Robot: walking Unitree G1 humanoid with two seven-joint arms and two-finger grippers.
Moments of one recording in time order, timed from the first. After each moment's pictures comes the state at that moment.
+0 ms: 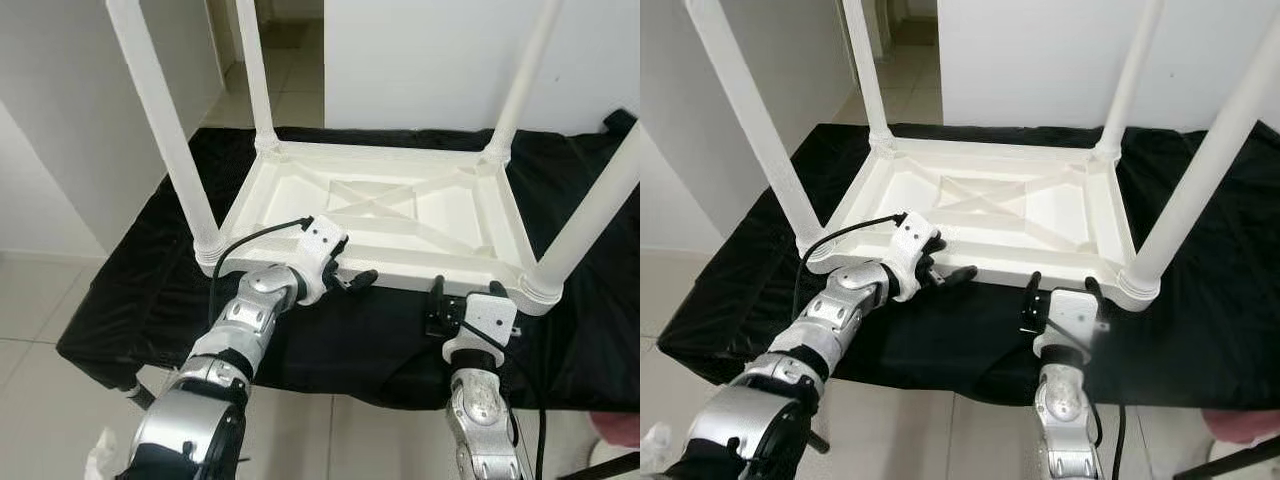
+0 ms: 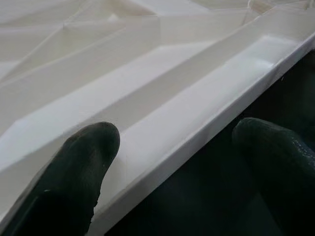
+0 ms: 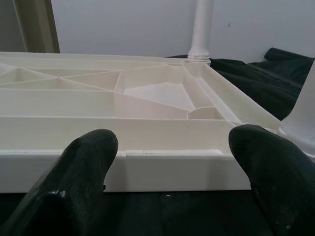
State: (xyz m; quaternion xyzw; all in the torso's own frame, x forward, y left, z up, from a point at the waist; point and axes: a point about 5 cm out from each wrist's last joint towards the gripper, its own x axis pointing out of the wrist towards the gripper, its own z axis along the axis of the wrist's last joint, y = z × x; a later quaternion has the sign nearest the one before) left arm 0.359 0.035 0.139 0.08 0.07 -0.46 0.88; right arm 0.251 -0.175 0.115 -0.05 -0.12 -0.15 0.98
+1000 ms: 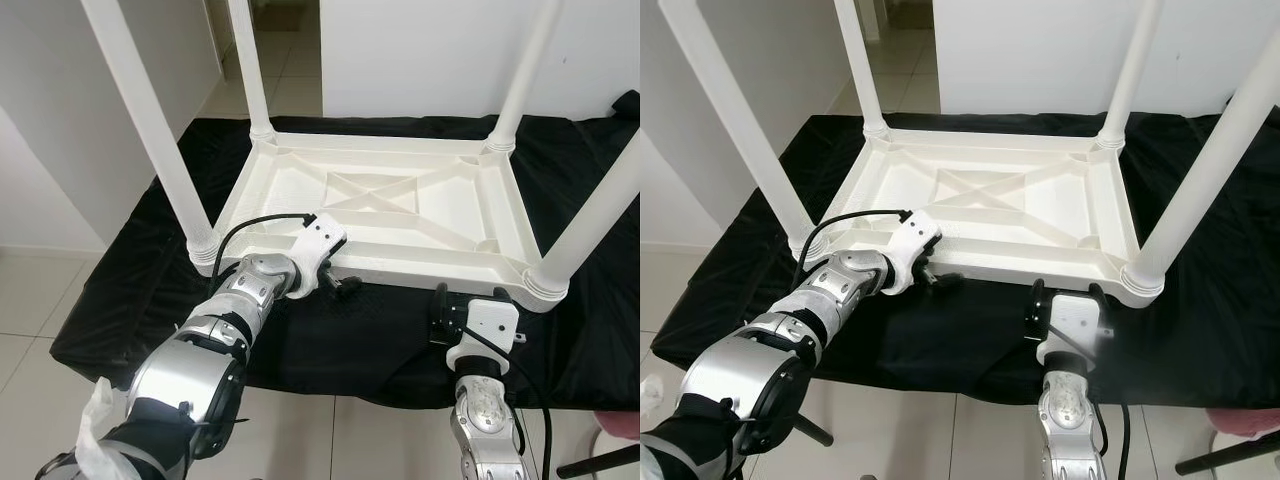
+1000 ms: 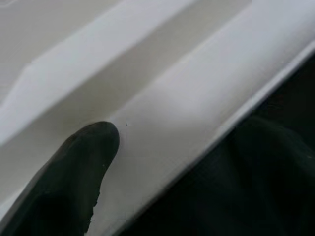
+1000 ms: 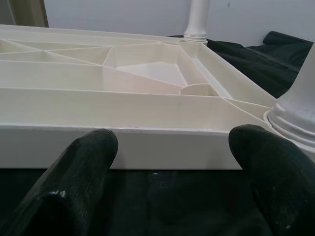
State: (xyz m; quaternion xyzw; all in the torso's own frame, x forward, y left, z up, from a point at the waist) left arm 0.376 0.044 0.136 0.17 0.16 -0.41 0.88; right arm 0.248 -0.177 0.115 -0.07 -0.10 -0.15 0.98
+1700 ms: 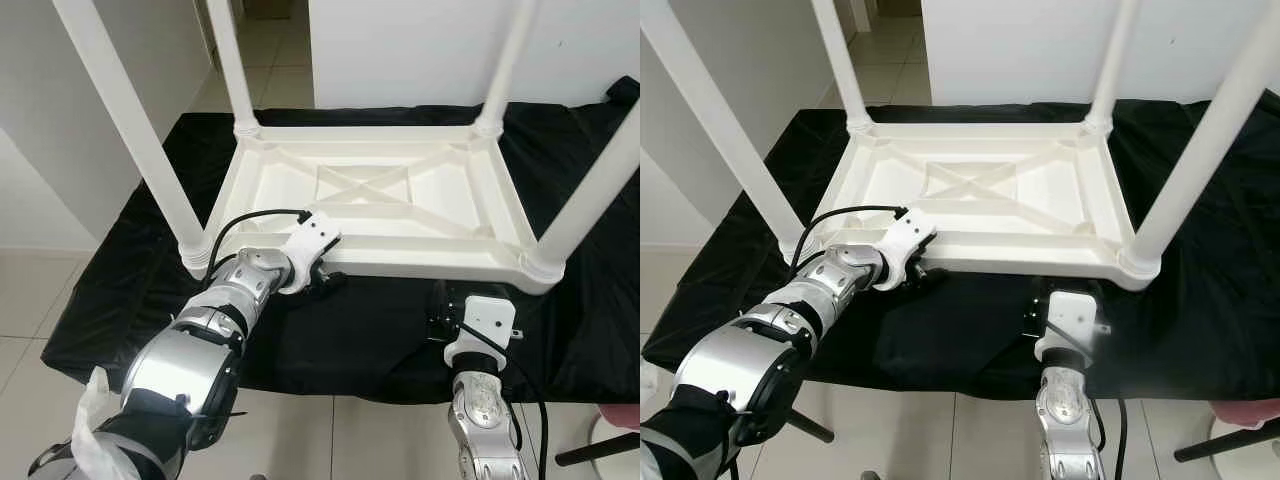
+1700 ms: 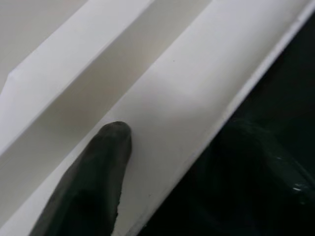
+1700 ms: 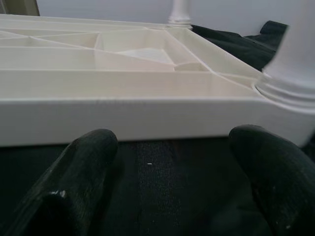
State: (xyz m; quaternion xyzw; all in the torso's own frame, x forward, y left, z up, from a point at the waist) left arm 0.380 0.051 0.141 0.19 0.17 -0.41 0.88; right arm 0.251 -0.173 0.113 -0.07 -0.10 -0.15 0.98
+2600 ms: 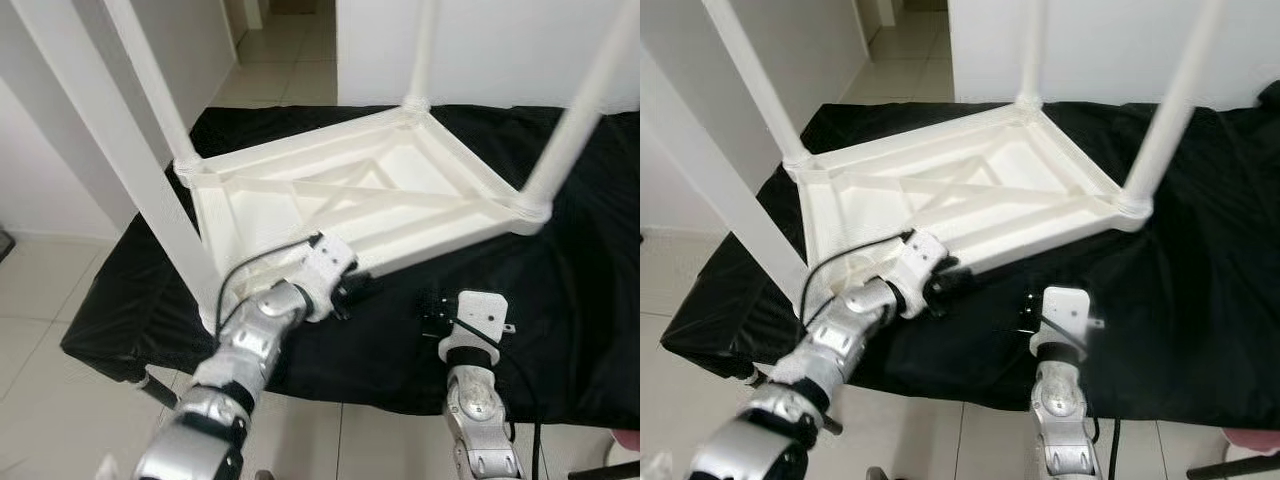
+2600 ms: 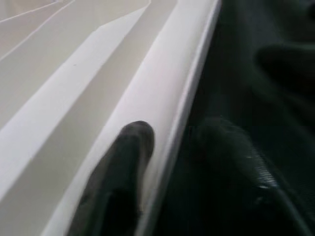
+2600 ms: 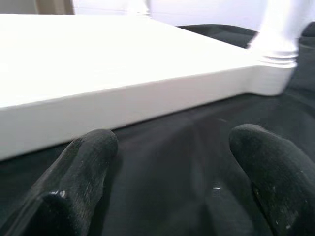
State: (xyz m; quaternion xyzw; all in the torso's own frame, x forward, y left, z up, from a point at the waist) left arm 0.321 0.006 0.127 0.08 0.03 -0.48 0.87; right arm 0.258 -0.168 0.113 -0.07 -0.10 -0.13 0.98
